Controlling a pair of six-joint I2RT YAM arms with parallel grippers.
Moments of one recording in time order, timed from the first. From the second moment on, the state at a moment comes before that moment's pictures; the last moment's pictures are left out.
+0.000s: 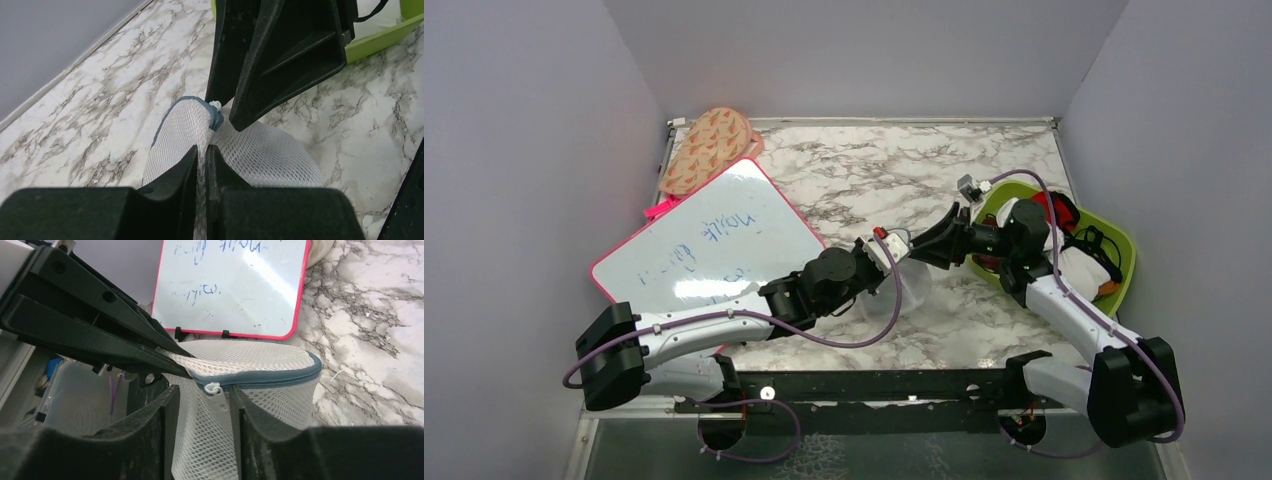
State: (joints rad) left arm -1.15 1.21 0.78 0.25 -0.27 0.13; right arm 0.24 1.11 0.55 0.52 -1.12 0.43
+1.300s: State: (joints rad) left arm -1.15 1.21 0.78 0.25 -0.25 0.17; right arm 0.24 1.03 0.57 0.19 -0.97 0.28
